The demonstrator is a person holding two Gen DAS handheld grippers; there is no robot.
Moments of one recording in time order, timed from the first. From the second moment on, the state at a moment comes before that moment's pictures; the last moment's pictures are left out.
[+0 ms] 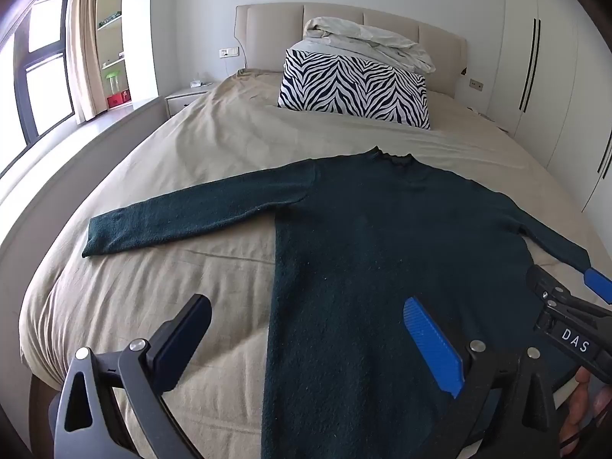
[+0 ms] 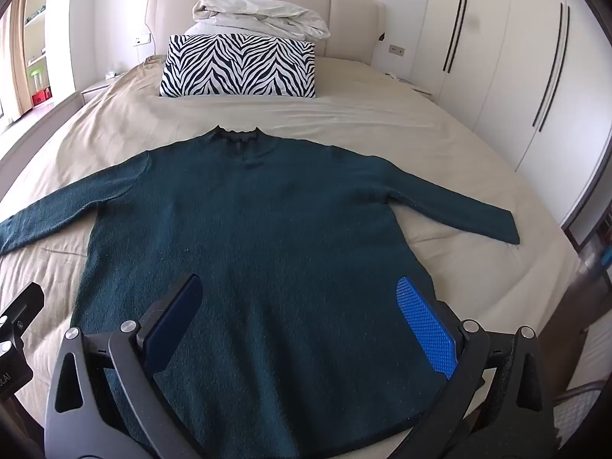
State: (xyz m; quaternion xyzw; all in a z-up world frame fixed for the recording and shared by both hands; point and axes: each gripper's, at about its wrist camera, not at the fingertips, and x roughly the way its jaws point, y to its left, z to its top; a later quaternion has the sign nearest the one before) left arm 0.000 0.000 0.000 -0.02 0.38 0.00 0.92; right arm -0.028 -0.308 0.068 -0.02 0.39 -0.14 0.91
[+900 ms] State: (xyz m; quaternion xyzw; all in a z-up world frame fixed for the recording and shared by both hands) left arm -0.006 0.006 -0.002 -0.02 0.38 0.00 0.92; right arm -0.032 -0.301 0.064 -0.02 0.40 -0.13 0.91
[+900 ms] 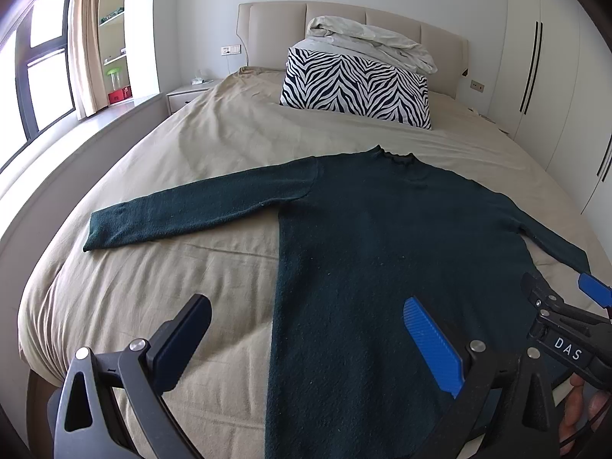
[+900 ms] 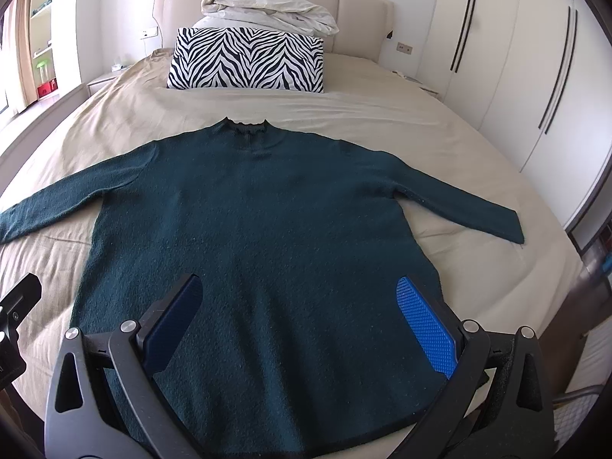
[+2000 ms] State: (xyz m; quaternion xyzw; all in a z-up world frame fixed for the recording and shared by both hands) left arm -0.009 0.015 -0.018 -0.03 0.38 0.00 0.92; right arm -0.032 -0.296 0.054 -0.02 0.41 -0.11 0.90
